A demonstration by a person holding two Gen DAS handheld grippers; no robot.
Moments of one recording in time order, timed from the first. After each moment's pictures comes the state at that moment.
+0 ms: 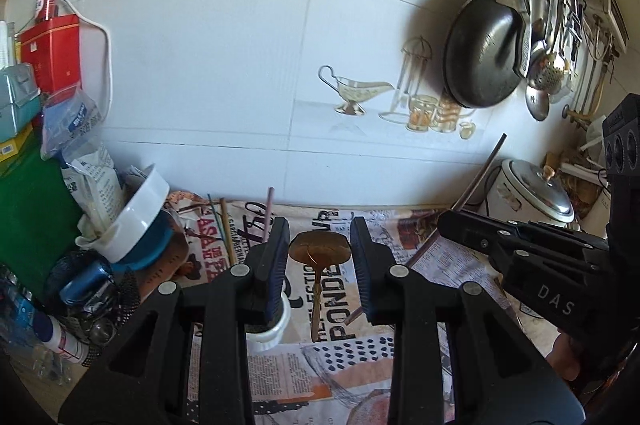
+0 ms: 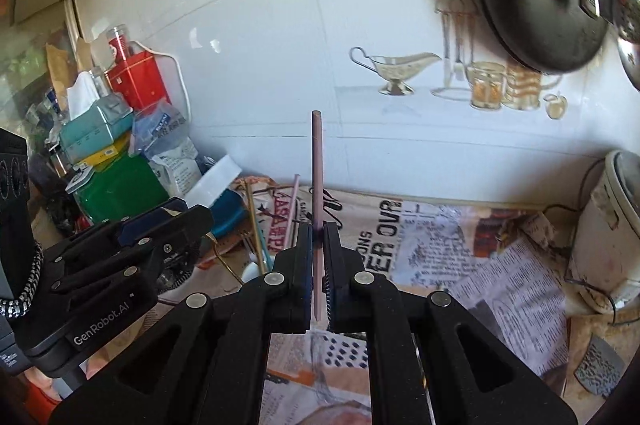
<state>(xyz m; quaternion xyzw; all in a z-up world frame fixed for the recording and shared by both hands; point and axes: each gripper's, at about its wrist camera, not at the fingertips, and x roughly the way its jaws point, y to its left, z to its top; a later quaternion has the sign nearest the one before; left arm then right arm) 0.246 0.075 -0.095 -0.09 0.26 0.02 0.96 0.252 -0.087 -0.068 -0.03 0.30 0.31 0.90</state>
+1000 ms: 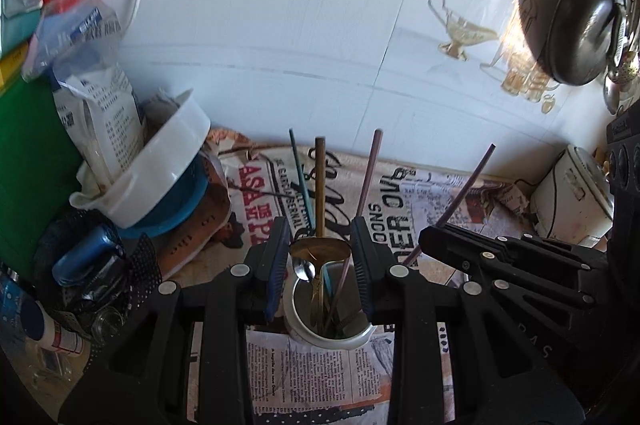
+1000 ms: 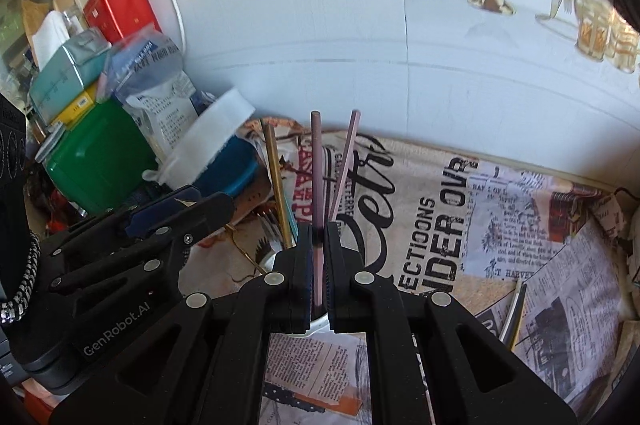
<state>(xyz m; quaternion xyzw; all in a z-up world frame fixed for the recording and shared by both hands) 0.307 0.164 -0.182 -0.14 0.36 0.06 0.92 0.308 0.010 -0.152 -0.06 0.40 0.32 0.85</state>
